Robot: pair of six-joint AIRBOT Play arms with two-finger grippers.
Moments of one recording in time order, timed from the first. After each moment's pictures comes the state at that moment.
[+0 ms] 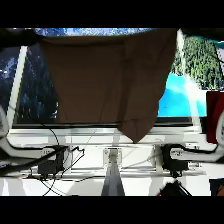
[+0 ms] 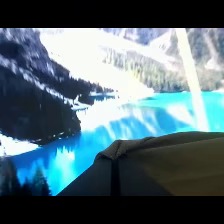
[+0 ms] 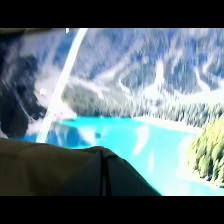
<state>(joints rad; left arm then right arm) 0.23 -1.59 1.61 0.90 -0.96 -1.09 -0.17 -1.48 1.56 -0.73 0.95 1.14</state>
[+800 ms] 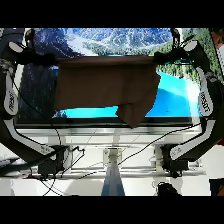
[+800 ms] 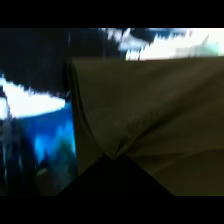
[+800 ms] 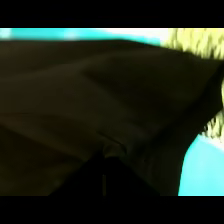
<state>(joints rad) 0.23 -1.83 1.61 1.06 -1.03 -1.13 -0.10 -1.81 1.56 -1.02 1.02 1.20</state>
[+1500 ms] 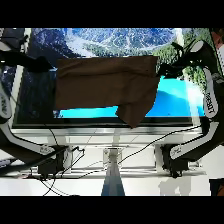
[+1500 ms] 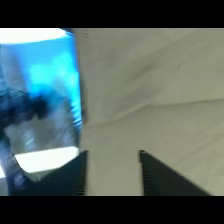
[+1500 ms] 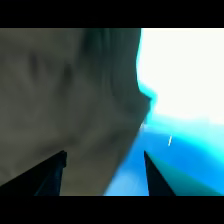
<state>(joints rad) 0.36 -1.73 1.64 1.05 -1.34 -1.19 -0.17 -1.75 1.53 -1.18 1.45 1.33</state>
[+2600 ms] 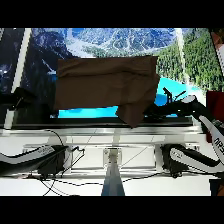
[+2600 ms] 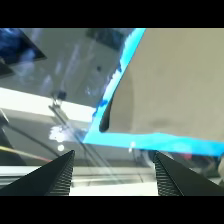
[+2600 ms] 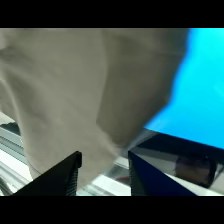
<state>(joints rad) 0.76 -1.35 1.01 1.03 -1.48 -1.14 -0.14 -1.26 0.46 -0.78 1.06 1.13</state>
